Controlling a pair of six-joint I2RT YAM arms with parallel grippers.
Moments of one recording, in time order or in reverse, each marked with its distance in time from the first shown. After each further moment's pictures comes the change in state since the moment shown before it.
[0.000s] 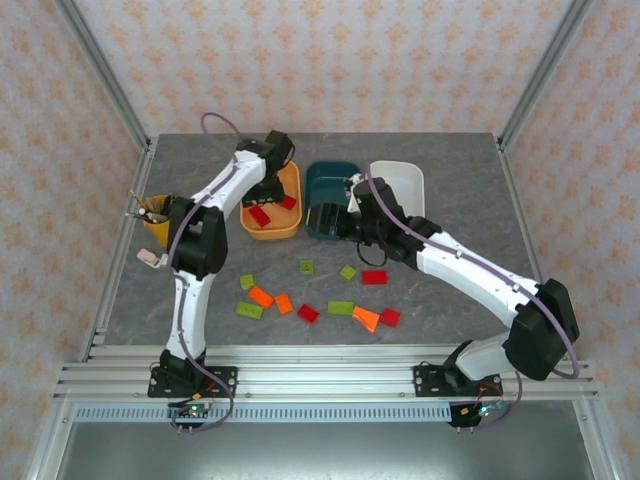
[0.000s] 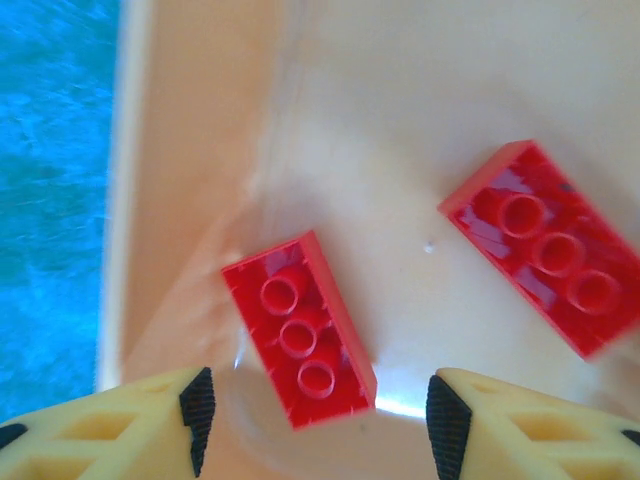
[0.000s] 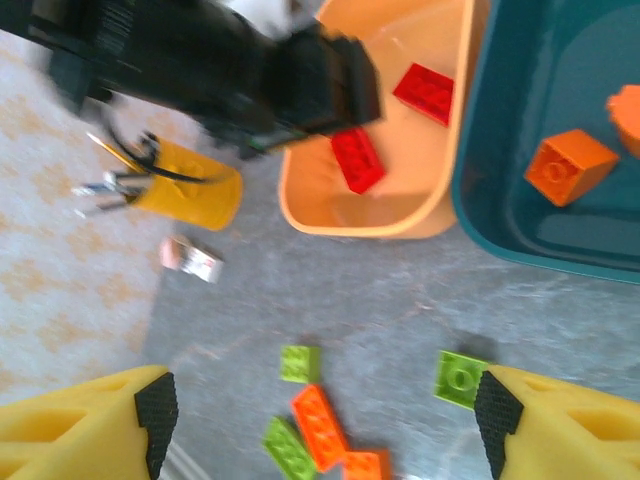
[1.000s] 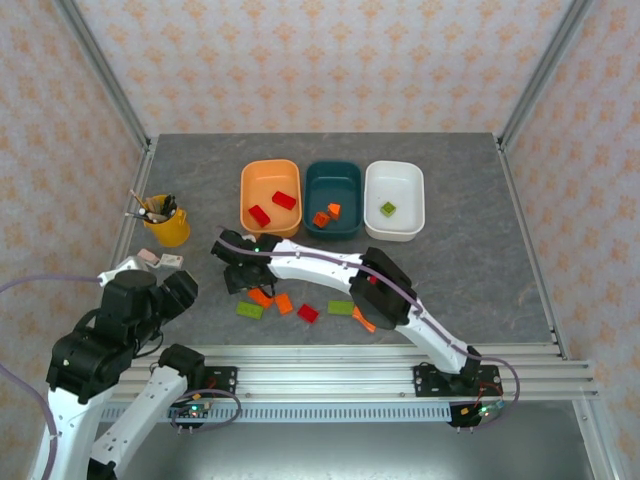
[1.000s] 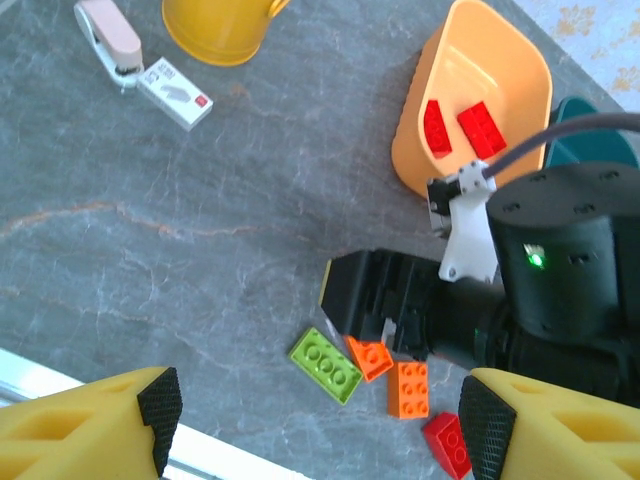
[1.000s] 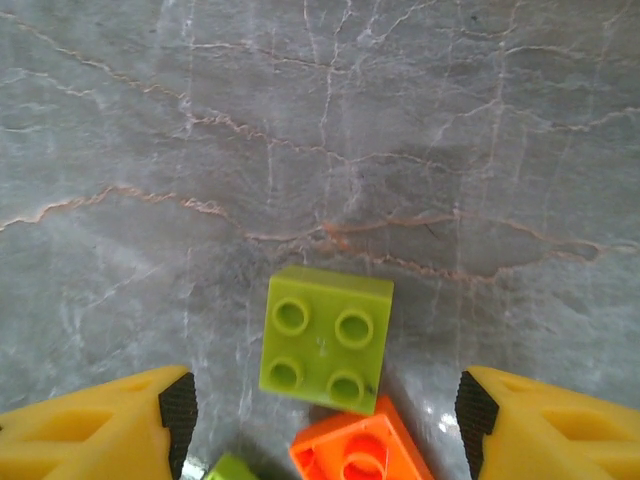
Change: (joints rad) left arm 0.000 -1.745 -0.975 -0.192 0.029 -0.256; right arm 0.412 0.989 0.948 -0.527 0.230 0.011
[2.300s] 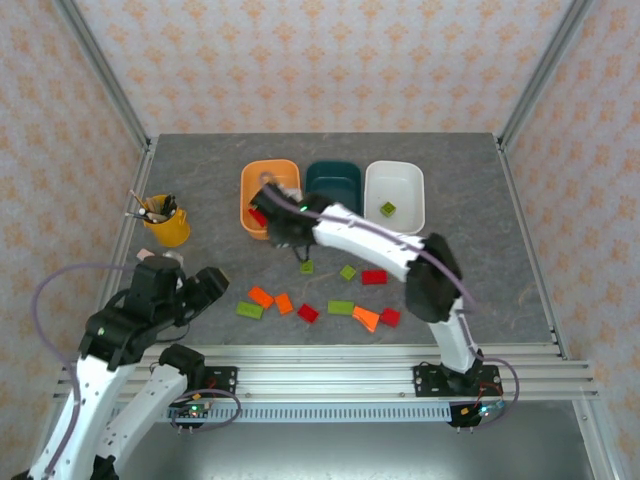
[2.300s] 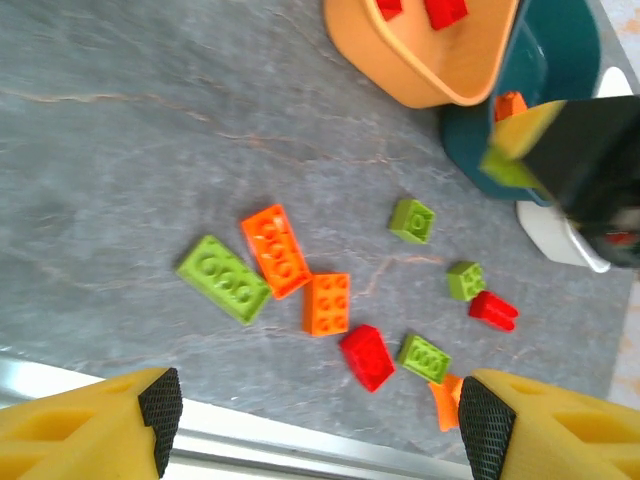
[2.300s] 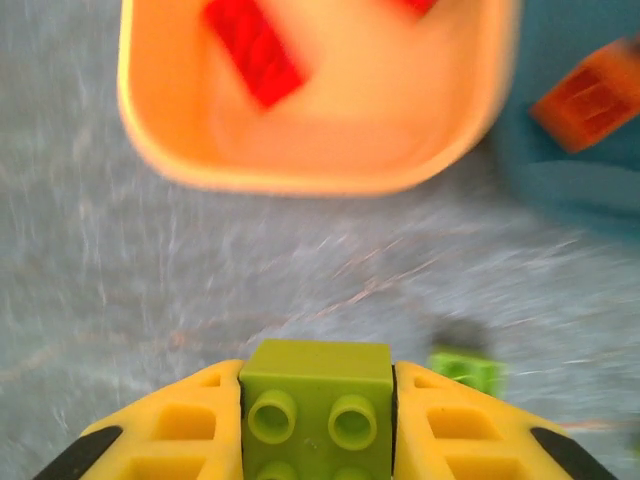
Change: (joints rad) left arm 0.000 0.103 -0.164 0.222 0.314 -0.108; right arm -0.198 -0.366 -0.187 -0.067 0.145 0.047
